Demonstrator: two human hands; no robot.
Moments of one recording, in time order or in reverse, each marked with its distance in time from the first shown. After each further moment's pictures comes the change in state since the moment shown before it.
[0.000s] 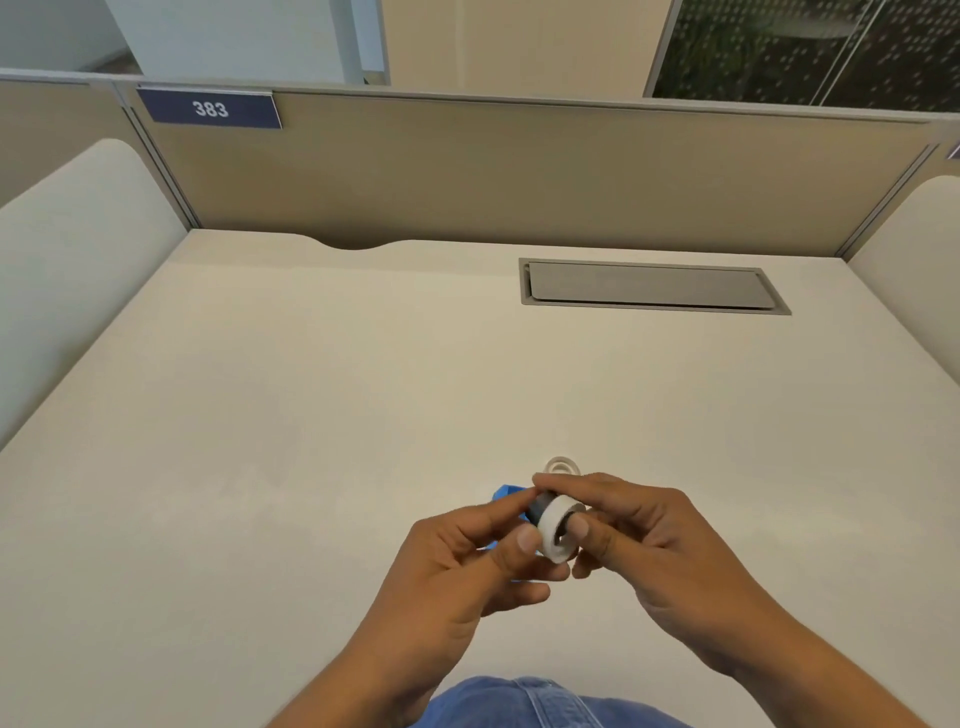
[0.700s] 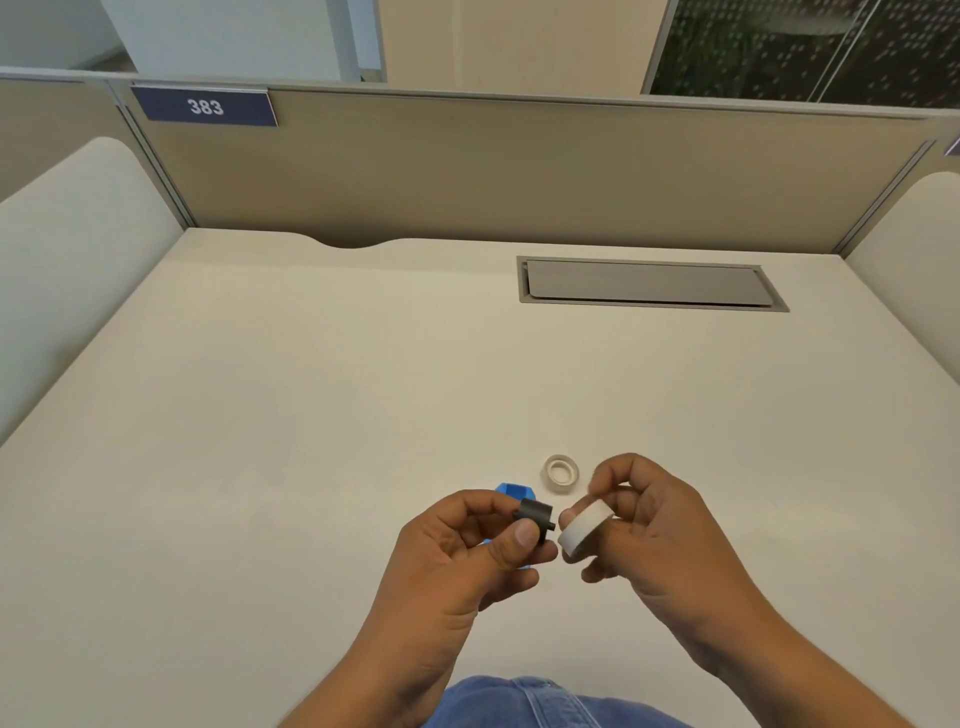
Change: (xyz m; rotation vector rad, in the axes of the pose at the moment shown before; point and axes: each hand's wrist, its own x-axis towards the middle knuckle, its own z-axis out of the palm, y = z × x) left_hand 0.002 -0.005 0.002 -0.137 0.145 0.012; right_hand 0.005 0.010 0.000 0.062 0.254 0.112
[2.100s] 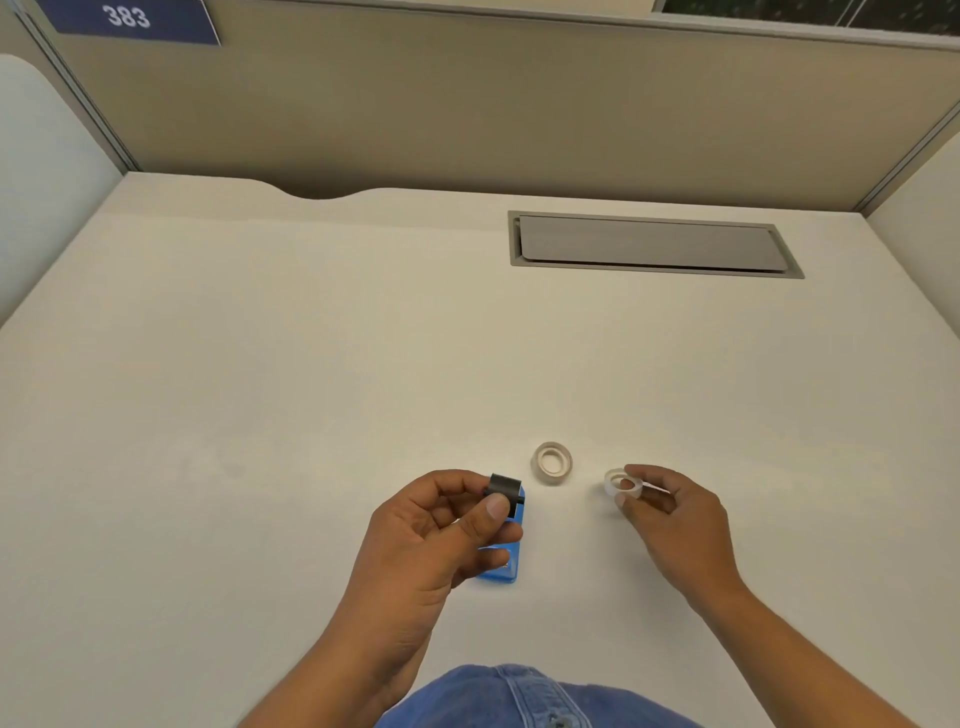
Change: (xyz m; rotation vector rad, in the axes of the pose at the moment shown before) left_hand 0.047 -0.008 -0.009 0.031 0.094 -0.069; right_hand 0.090 0.132 -0.071 -0.335 0.365 0.076
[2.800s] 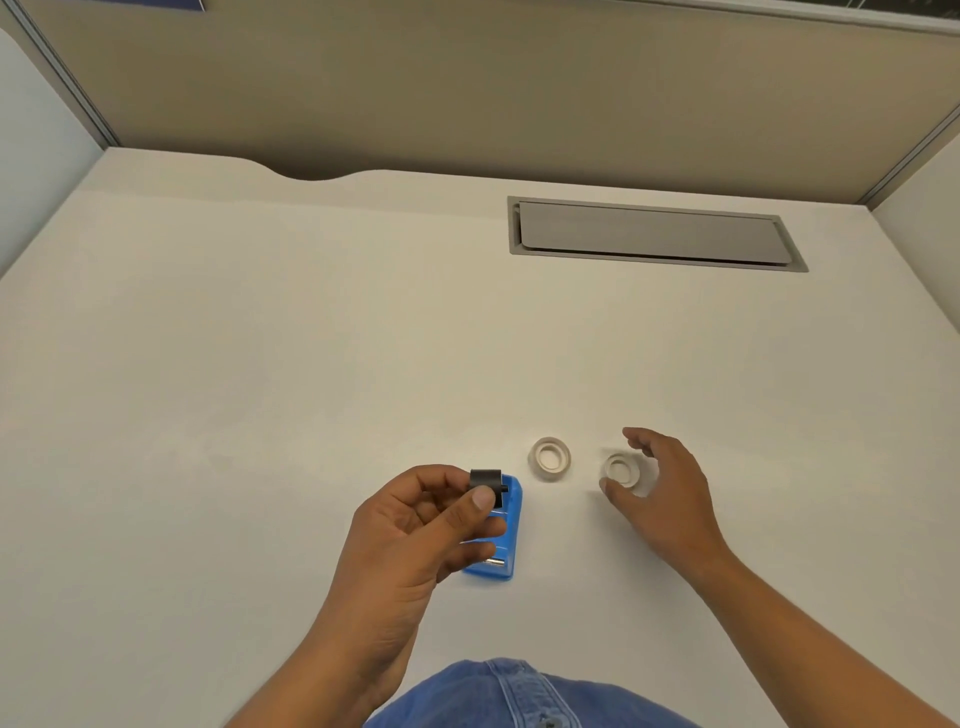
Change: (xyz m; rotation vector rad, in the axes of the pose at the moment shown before) left_hand 0.009 -0.004 -0.007 -0.014 0.064 -0.009; right_hand 0.030 0.005 0.006 -0.346 -0.023 -0.215
